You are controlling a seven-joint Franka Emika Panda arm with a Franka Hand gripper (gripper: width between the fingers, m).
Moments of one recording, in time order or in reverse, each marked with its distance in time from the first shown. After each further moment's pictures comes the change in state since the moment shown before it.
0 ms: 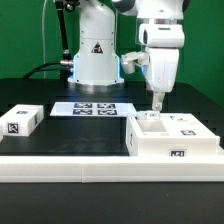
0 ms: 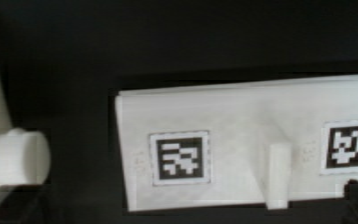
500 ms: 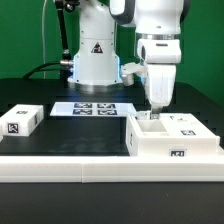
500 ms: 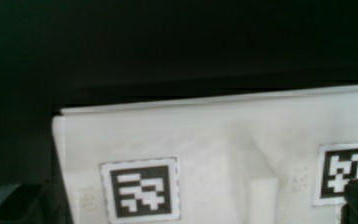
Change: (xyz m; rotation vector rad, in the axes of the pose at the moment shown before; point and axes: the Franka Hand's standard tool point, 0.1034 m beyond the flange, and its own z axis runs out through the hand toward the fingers) arm 0.002 -0.011 0.022 0.028 0.012 0.001
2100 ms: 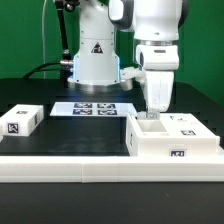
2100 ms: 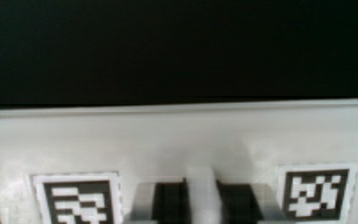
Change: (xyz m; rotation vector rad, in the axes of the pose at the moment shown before) arm -0.006 -0.003 -0.005 0.029 -0.023 0.002
